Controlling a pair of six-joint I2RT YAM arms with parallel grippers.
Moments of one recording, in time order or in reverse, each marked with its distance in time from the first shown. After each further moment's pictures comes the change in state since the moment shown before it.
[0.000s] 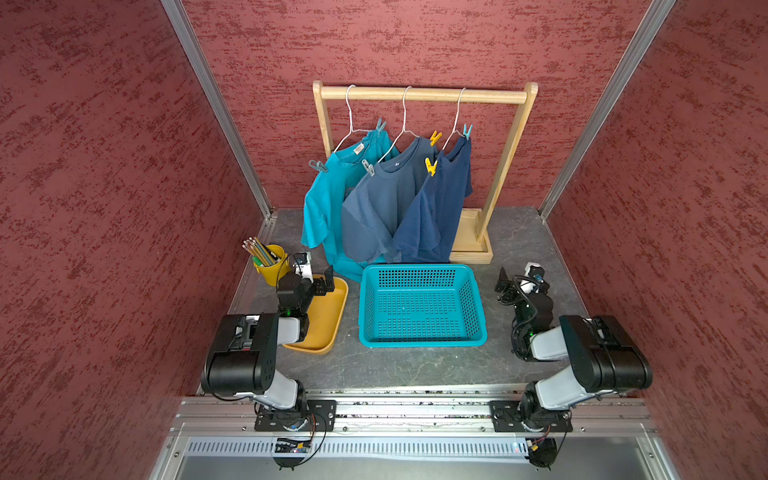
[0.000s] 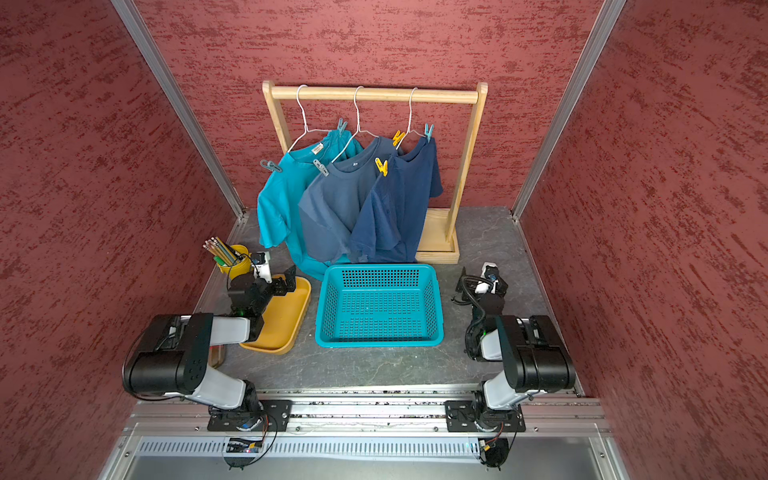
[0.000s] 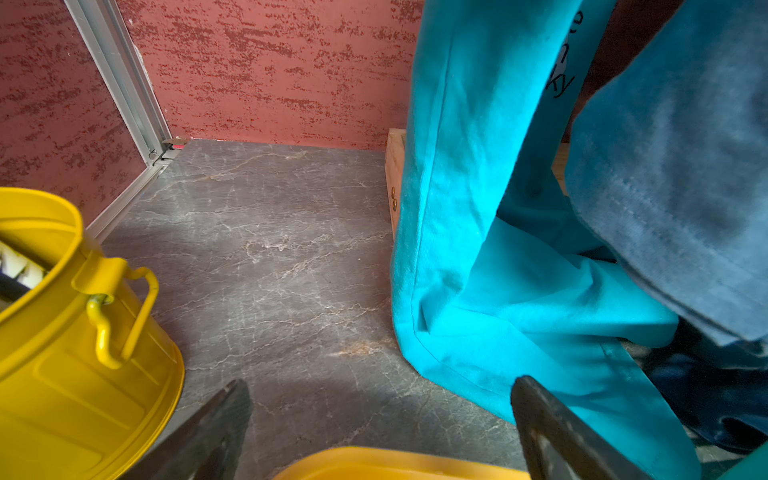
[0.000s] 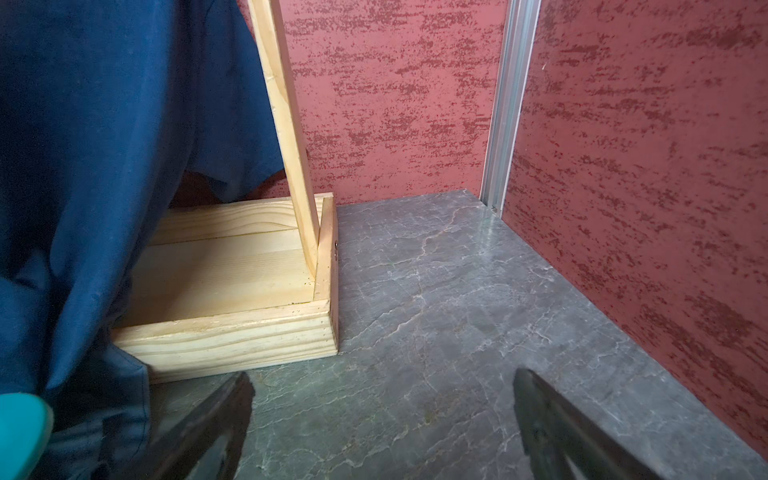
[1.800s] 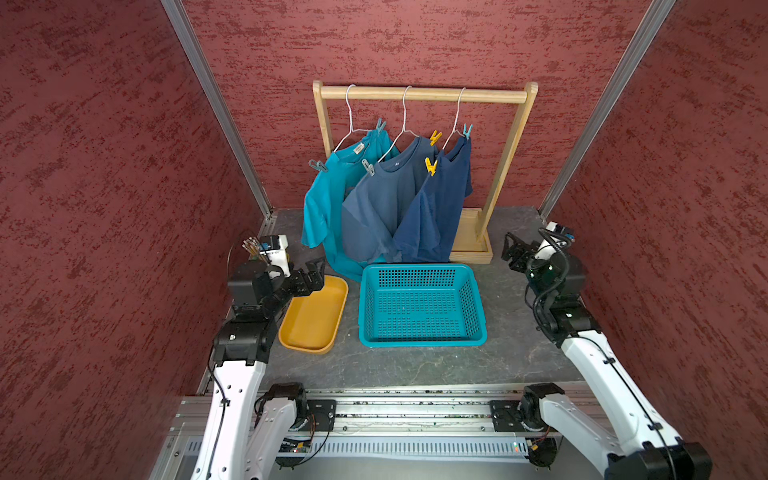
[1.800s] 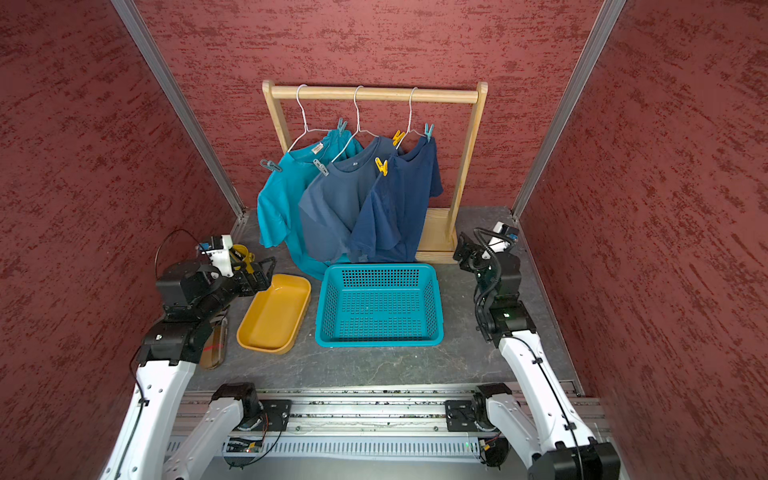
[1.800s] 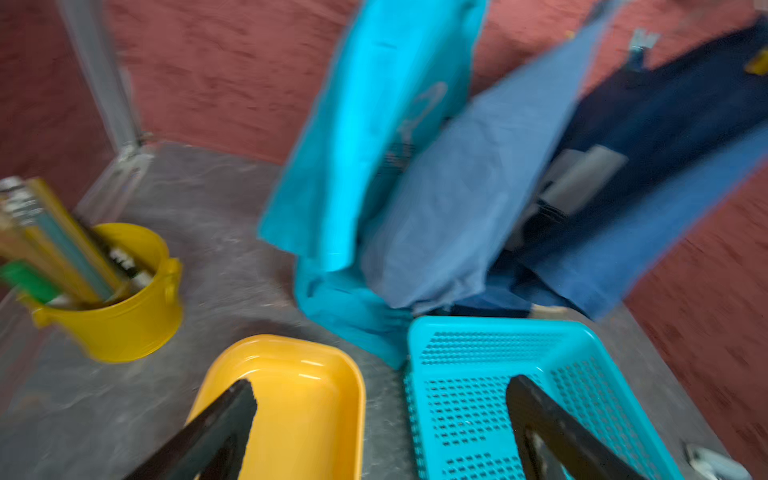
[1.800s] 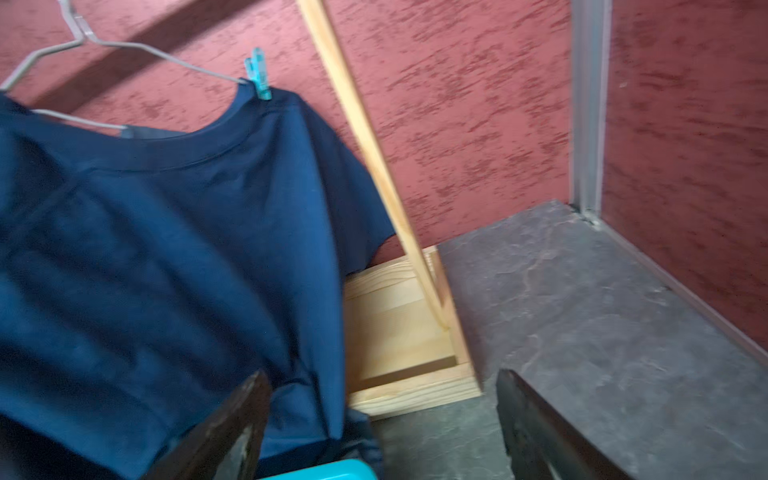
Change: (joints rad) left arm -0.111 -0.786 0.557 -1.434 0.147 -0.179; right arm 0.189 -0.614 0.583 -1.276 -0.073 0.342
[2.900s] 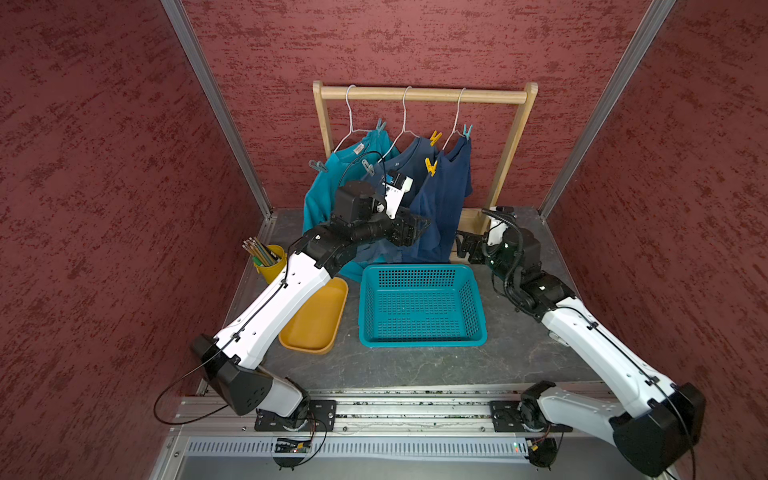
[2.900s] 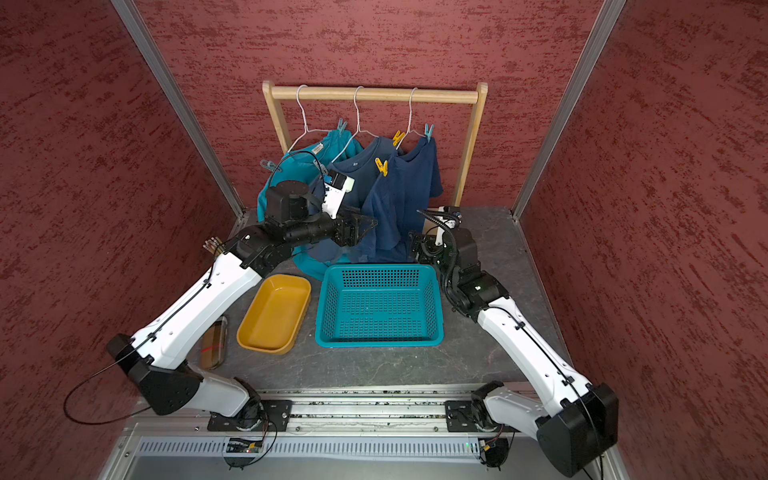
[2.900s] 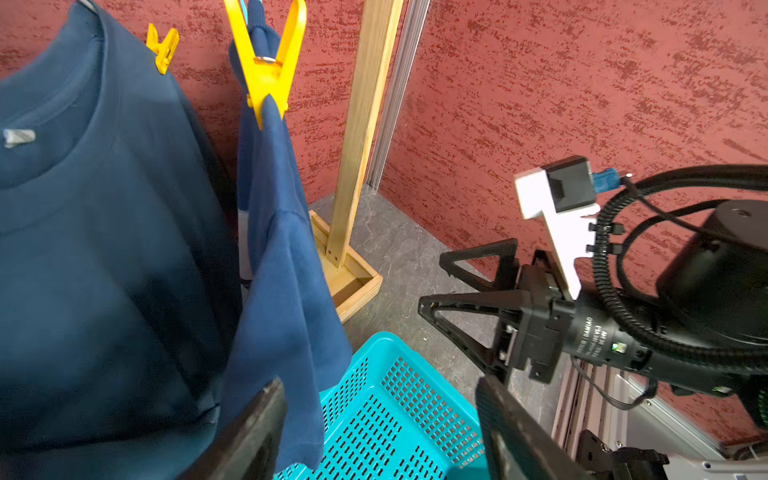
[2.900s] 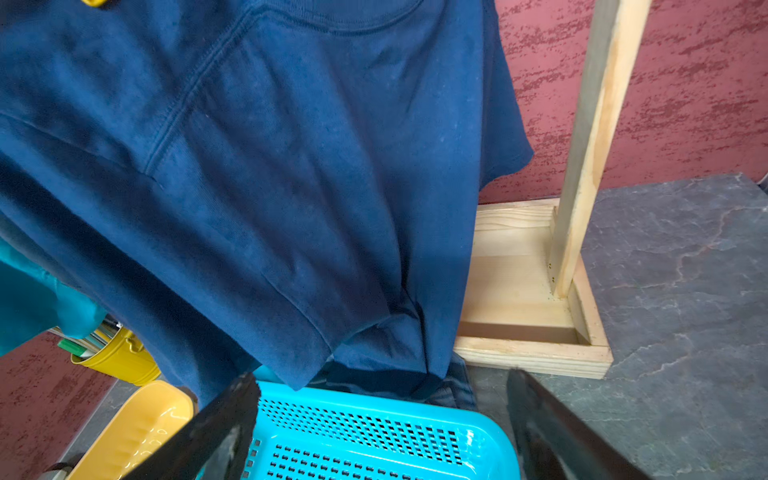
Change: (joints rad) left arm -0.521 0.770 0.756 0.080 0.038 0.096; right arm 0.278 0.219 0.273 -0.216 0.055 -0.039
